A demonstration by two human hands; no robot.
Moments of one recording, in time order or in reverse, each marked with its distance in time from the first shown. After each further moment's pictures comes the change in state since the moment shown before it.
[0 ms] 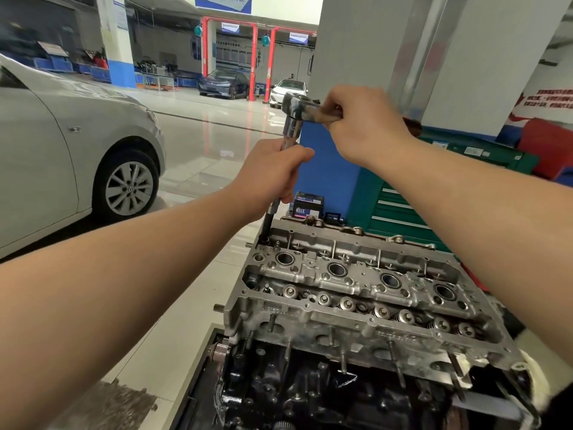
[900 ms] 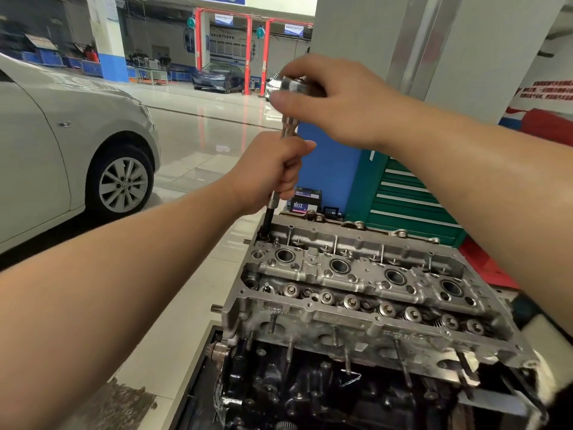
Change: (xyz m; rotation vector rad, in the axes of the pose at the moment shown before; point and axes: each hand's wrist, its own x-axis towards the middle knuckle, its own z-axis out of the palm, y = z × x) left_hand 0.010 -0.010 -0.007 -0.148 -0.183 -0.054; right_hand -0.001 -0.029 -0.019 0.257 -0.211 -0.166
